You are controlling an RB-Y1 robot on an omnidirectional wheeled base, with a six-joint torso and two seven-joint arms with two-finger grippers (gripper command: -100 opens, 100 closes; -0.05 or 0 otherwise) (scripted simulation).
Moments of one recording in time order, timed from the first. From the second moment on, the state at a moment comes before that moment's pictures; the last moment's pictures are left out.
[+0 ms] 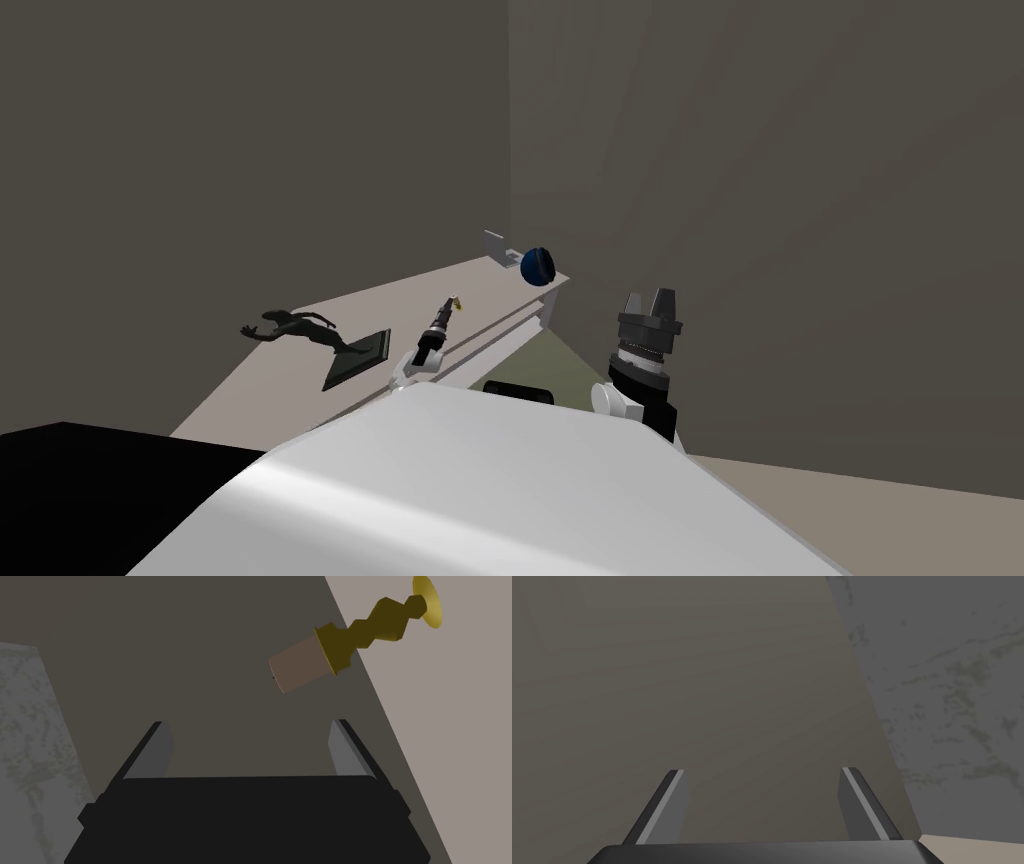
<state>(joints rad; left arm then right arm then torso) 0.18 0.22 0.20 -1.40 -0.14 -0.40 -0.16 0.53 0.02 0.04 -2.20 -0.09 -0.63 0.17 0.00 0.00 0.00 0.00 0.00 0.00</state>
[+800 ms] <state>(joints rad) 0.15 0.24 0.23 -1.31 -0.13 -0.39 -0.15 0.53 0.02 0.04 -2.20 -0.09 -0.63 0.17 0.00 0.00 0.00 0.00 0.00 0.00</state>
